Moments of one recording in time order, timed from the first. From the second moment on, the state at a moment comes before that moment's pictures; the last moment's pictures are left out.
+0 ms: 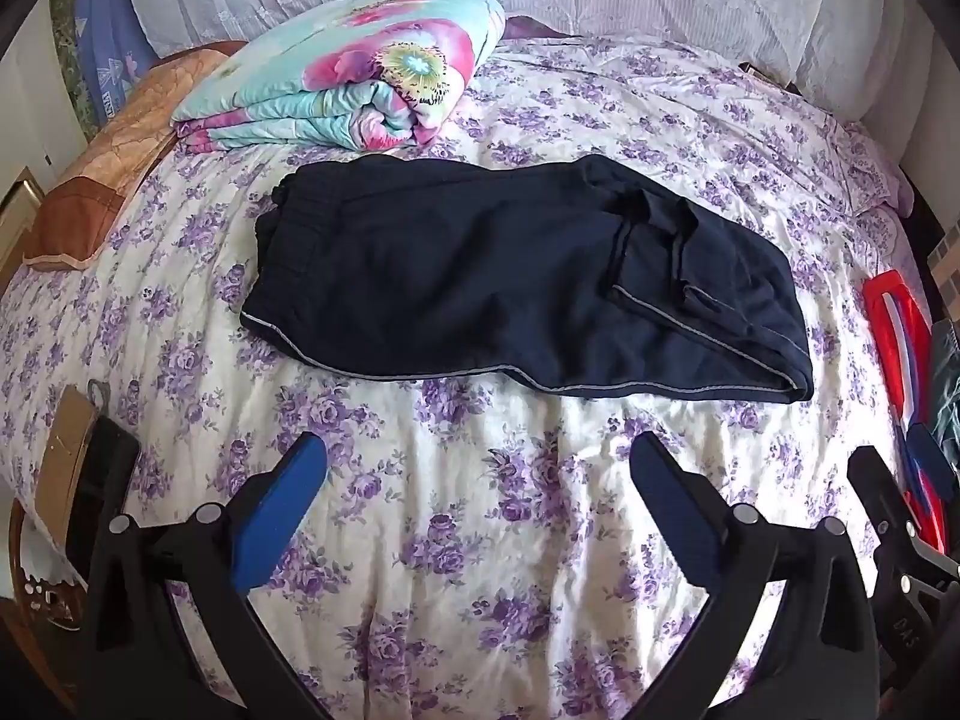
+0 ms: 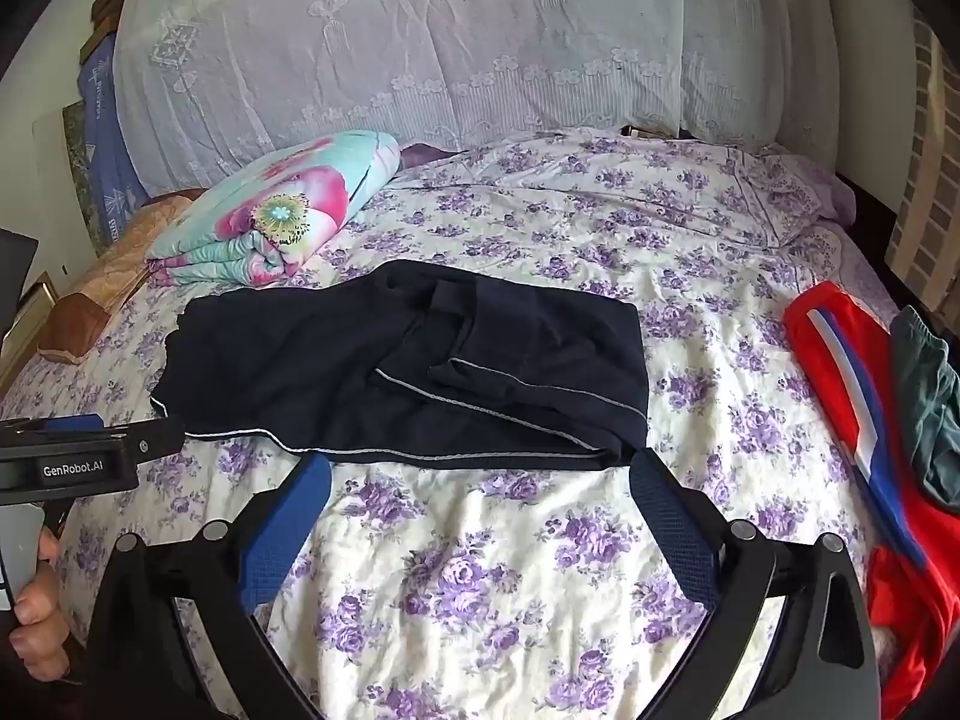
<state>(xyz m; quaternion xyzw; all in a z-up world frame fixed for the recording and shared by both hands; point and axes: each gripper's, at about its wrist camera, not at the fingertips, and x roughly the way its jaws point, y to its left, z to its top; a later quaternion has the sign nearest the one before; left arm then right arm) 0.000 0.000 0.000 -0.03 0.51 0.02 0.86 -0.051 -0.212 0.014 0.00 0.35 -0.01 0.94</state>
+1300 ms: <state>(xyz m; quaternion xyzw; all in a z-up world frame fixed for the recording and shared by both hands) 0.015 -0.005 -0.017 -0.01 0.52 0.03 0.85 -0.039 -0.224 0.000 0.02 0.38 -0.02 0.92</state>
